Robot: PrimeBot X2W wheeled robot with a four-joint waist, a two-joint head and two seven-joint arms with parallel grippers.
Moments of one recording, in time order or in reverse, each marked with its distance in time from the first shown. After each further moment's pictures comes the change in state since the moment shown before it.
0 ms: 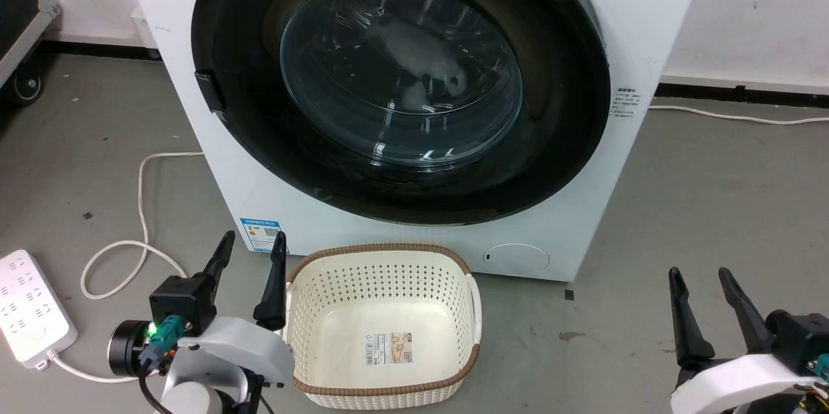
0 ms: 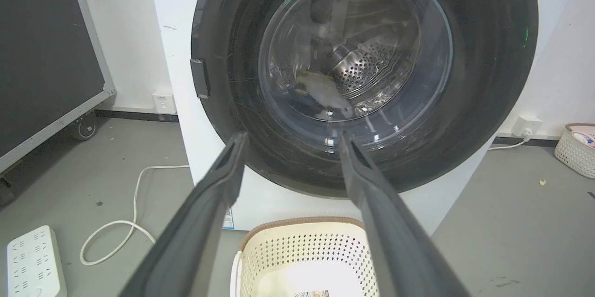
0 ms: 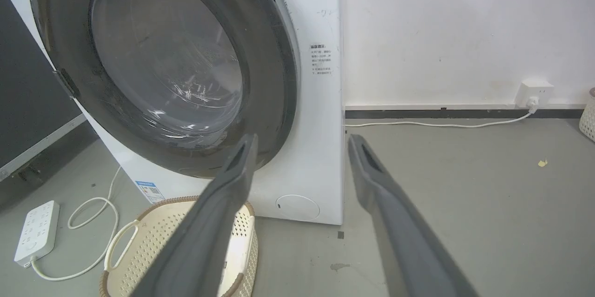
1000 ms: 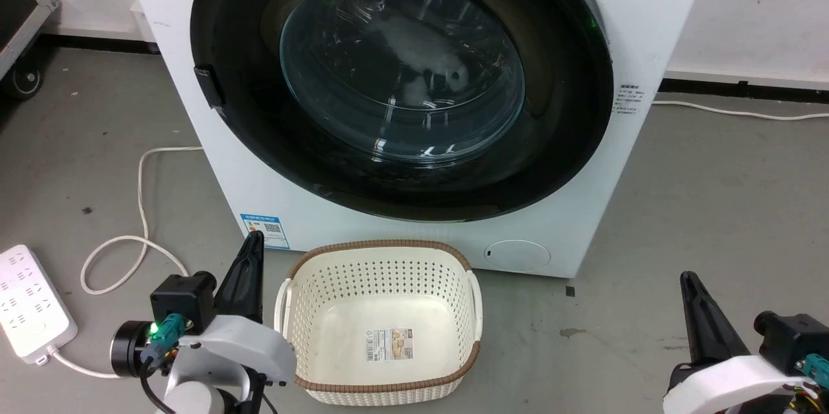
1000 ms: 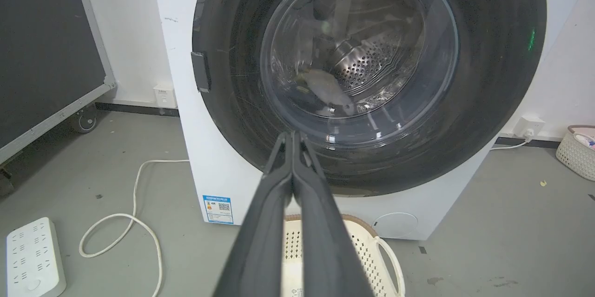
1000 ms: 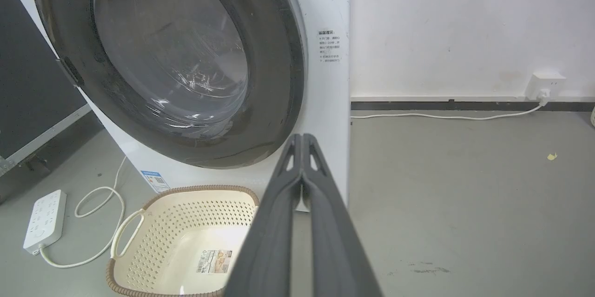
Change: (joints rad) left arm 0.001 -0.018 0.018 0.000 0.009 -0.002 0.012; right arm -0.001 0.000 0.020 0.017 0.001 0.000 0.003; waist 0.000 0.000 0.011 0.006
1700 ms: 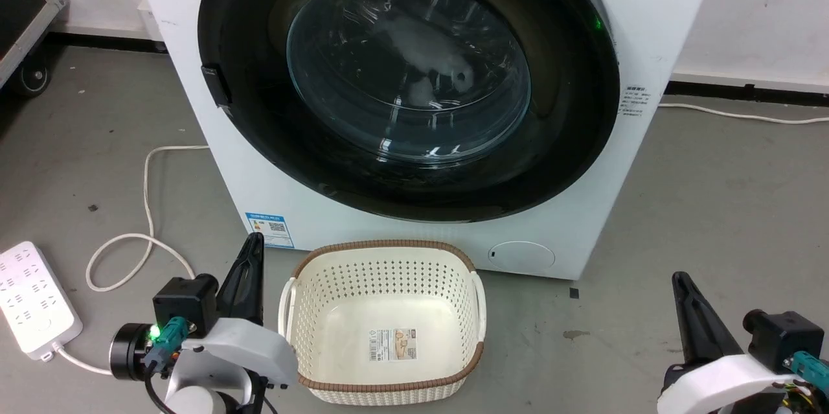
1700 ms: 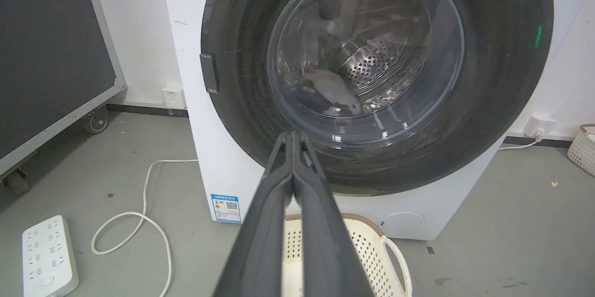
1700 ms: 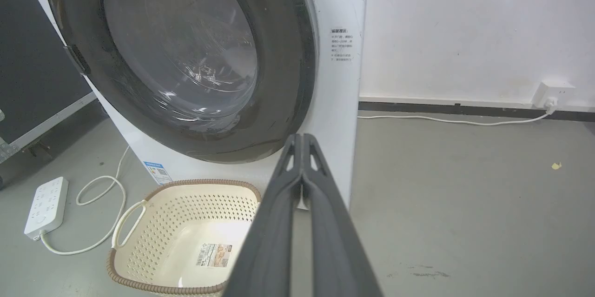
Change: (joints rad) left arm 0.024 -0.040 0.049 -0.027 0.070 -0.020 0.029; right arm 0.000 0.000 0.016 -0.006 -0.030 0.000 0.013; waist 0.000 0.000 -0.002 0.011
